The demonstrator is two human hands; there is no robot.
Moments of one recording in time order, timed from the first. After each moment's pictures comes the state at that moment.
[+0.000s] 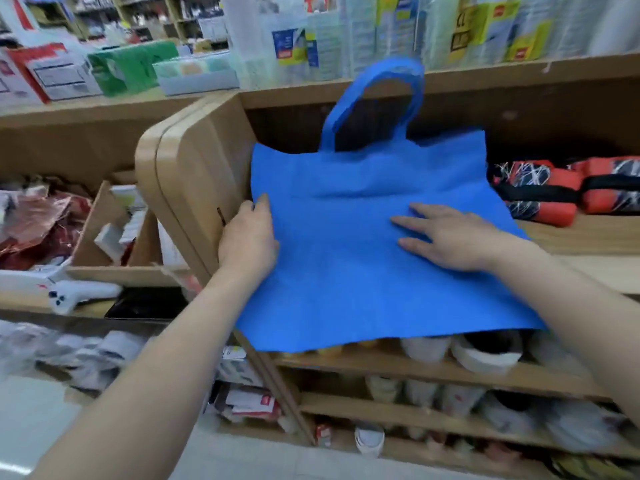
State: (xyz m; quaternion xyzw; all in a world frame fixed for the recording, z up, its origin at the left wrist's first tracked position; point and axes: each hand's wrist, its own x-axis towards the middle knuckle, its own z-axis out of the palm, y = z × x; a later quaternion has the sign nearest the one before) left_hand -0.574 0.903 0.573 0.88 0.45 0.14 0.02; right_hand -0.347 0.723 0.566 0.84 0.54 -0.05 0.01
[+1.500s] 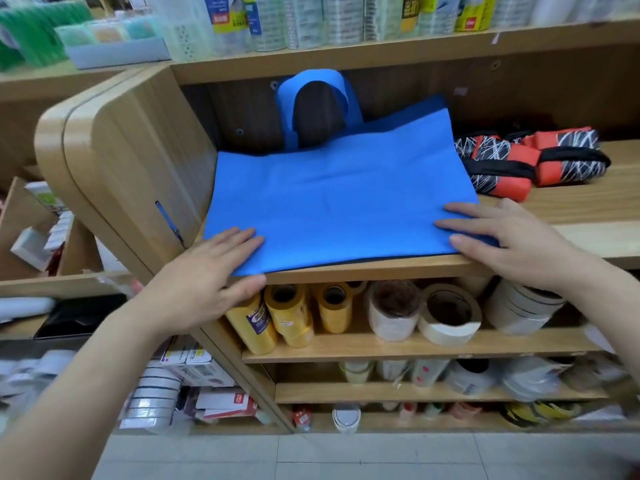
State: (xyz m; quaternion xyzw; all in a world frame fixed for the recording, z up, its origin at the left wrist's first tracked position) left_hand -0.623 0.907 0.554 0.98 0.17 0.00 0.07; right_hand -0.326 0.613 0.553 0.84 0.51 -0.02 -0.16
